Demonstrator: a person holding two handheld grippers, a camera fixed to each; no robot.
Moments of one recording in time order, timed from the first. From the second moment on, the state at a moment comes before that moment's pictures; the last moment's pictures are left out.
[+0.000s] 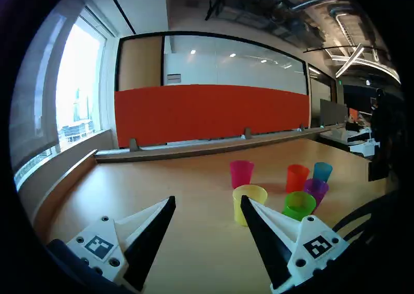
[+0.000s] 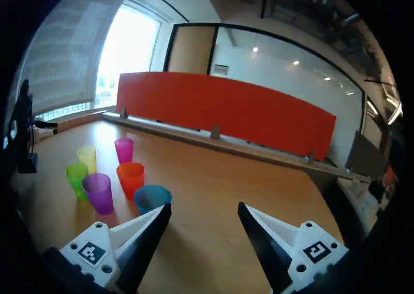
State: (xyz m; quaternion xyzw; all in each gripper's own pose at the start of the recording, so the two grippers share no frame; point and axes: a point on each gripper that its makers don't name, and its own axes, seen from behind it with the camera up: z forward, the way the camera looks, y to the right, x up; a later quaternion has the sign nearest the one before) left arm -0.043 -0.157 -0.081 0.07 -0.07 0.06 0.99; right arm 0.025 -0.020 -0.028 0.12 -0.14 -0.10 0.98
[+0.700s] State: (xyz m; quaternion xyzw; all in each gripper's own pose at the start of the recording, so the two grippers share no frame) left arm -0.051 -0.079 0.024 0.15 0.02 0.06 0.99; right arm 0.069 -0.015 -0.031 0.01 -0.02 -0.04 1.00
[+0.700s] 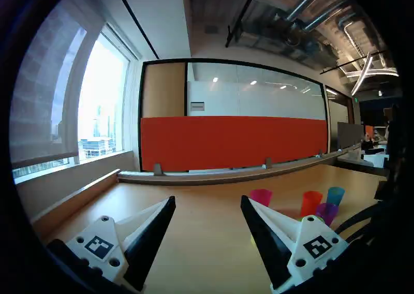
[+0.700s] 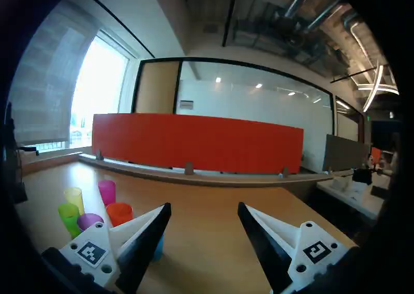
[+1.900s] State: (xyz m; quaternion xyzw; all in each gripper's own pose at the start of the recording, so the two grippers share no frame) left arm -0.072 -0.080 0.031 0.20 0.06 0.07 0.98; right arm 0.092 -0.010 -0.006 -0.03 0.01 0.01 1.00
